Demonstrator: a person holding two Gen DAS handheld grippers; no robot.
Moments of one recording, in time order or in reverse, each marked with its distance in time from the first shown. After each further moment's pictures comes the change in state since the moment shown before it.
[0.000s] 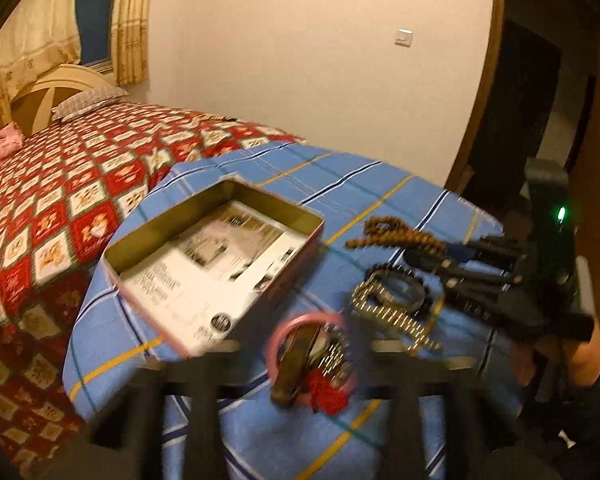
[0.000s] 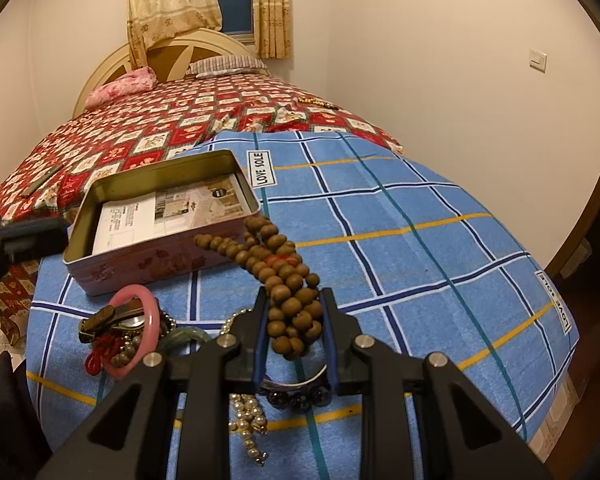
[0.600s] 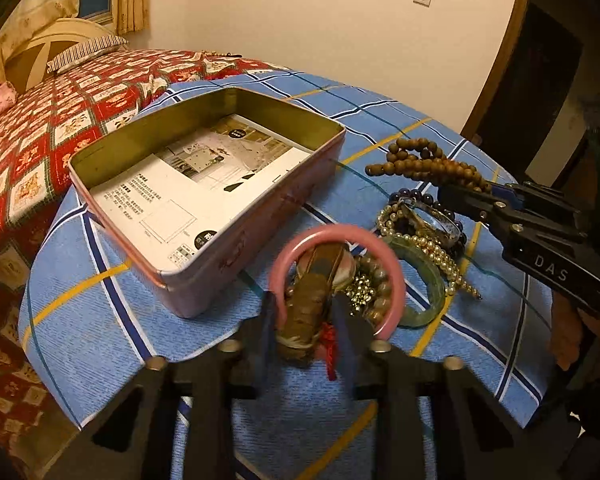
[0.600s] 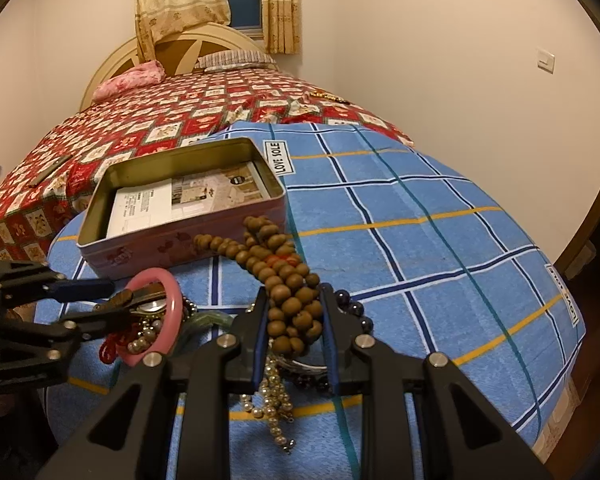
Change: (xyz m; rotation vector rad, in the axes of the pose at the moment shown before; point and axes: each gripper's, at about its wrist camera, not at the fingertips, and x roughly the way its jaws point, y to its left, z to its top) left arm 0.050 0.013 -0.037 -0.051 0.176 -0.031; right arm 0.001 0.018 -0.008 -0.018 0.015 0.019
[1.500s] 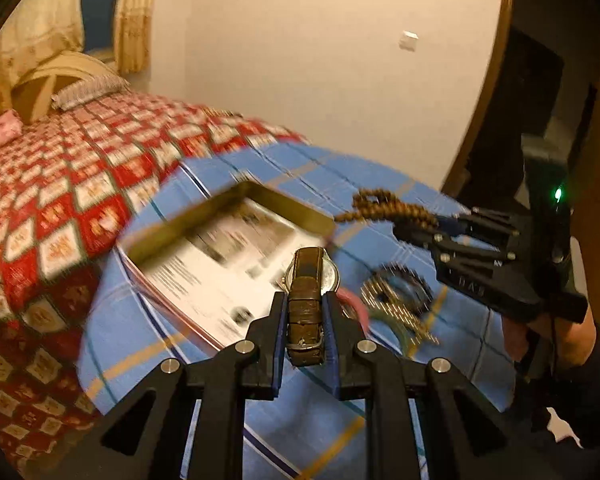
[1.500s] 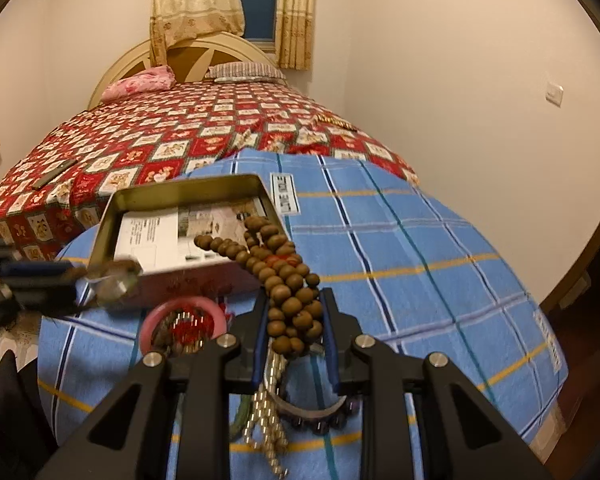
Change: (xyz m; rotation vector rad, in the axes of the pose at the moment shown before) left arm -0.080 0.009 0.041 0.022 -0.171 0.003; right arm -0.007 0.011 0.036 -0.072 -0.059 -0.016
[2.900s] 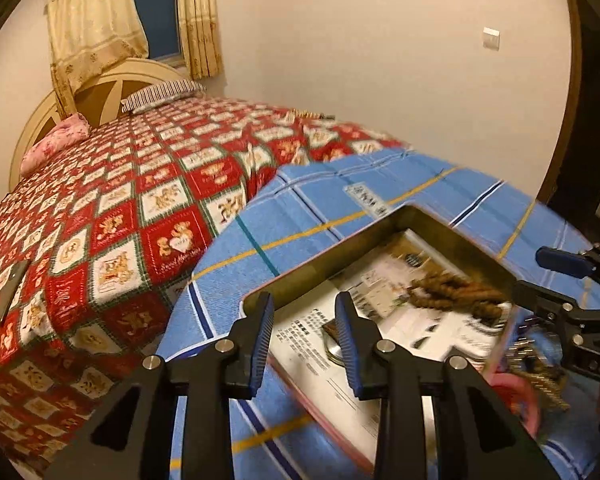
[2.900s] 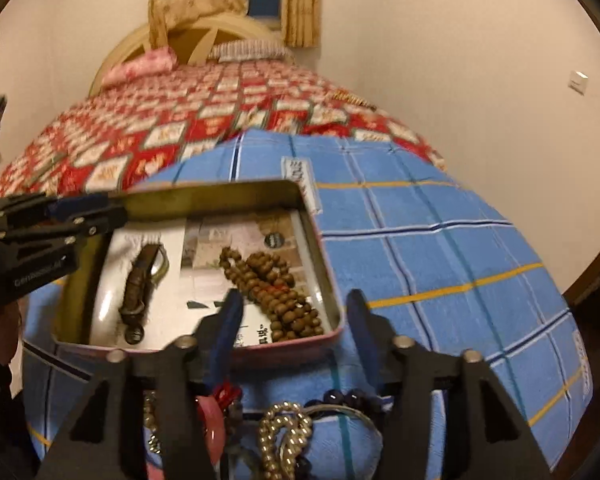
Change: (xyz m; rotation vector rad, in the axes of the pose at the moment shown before) left arm 0.067 0.057 0.021 -0.048 -0.029 0.297; right arm 0.053 0.002 0.016 0.020 0.072 0.038
